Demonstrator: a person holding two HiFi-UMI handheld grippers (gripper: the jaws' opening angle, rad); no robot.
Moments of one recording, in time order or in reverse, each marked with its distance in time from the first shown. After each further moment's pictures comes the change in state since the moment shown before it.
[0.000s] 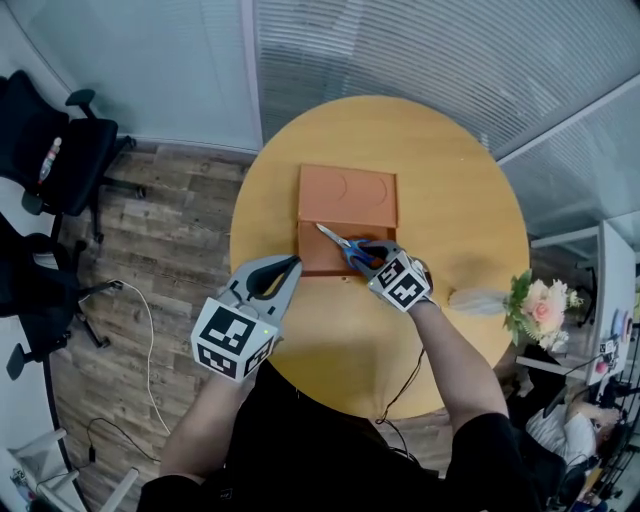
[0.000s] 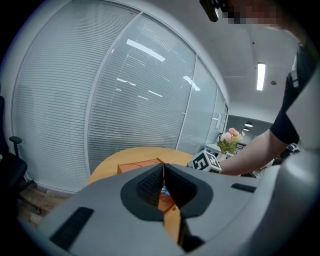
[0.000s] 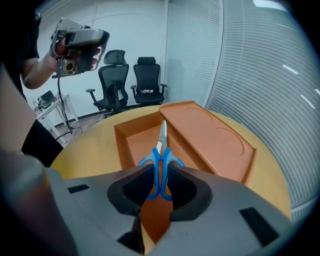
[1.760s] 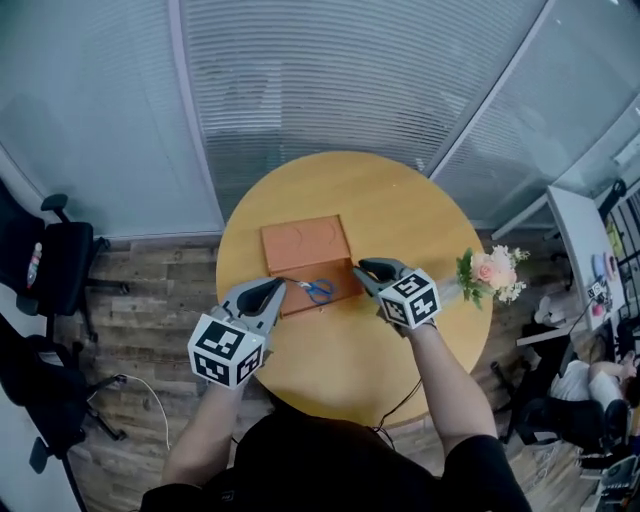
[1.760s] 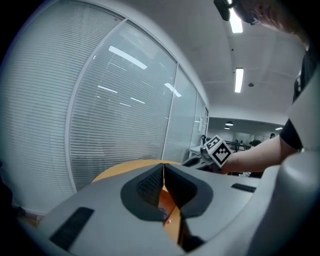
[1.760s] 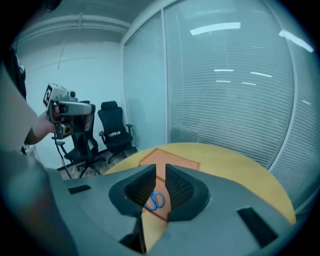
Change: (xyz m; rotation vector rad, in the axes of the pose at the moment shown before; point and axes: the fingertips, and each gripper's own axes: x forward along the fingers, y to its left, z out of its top) left arm -0.019 -0.031 0.067 0.128 -0.070 -0.181; right arm -0.168 -0.019 0.057 0.419 -0.377 -0.292
